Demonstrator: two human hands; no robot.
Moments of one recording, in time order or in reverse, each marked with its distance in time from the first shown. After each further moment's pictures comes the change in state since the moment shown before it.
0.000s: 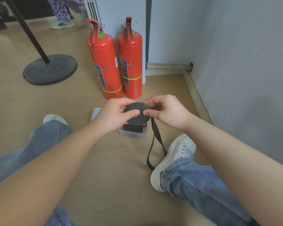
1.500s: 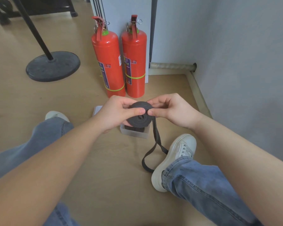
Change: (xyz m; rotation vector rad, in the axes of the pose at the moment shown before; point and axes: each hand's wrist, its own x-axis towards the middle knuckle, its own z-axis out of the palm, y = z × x) left_hand -0.002 0.006 -0.005 -0.164 -0.114 -0.067; right_hand -0.002 -0.001 -0.007 0.355 -0.128 0.048
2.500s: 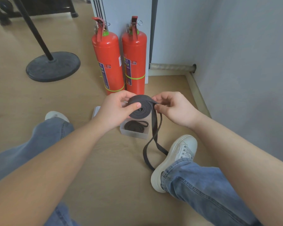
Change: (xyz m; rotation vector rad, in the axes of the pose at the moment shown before) left_hand 0.005 -0.001 0.002 0.157 0.265 0.101; right_hand -0.001 -0.006 -0.001 -0.271 0.158 -0.012
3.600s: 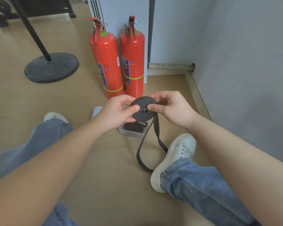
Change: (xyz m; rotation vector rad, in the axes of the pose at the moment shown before) left_hand -0.003 -0.001 0.003 -0.124 -0.156 -0.098; right_hand 0.002 0.001 0.004 0.180 0.019 -0.026
